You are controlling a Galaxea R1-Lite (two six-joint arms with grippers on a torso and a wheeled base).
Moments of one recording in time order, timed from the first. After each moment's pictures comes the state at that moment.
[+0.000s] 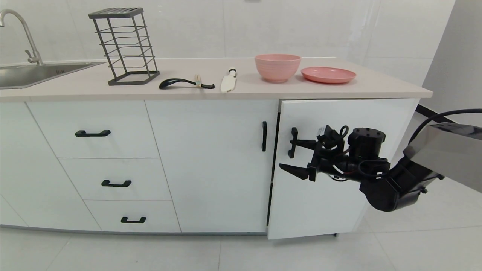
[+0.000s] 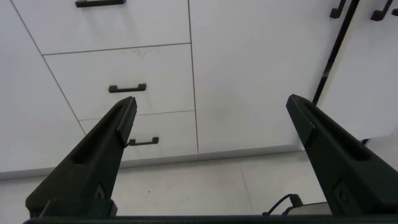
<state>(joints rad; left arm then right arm) 0.00 0.00 0.00 0.00 -0.10 0.04 0.28 2.27 -0.87 -1.20 0.84 -0.26</state>
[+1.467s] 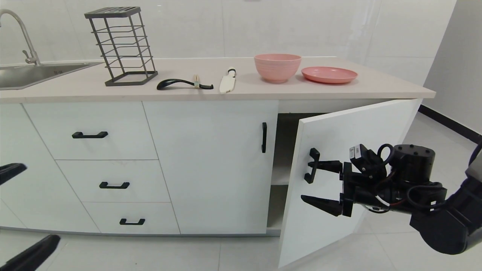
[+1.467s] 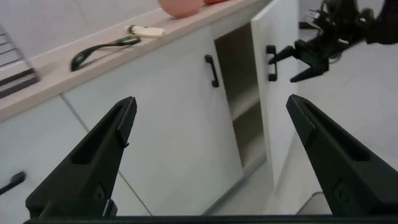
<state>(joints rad) -0.30 0.64 -0.38 -0.34 -0.40 0.22 0.28 1.99 -0.44 -1.26 0.91 -0.28</state>
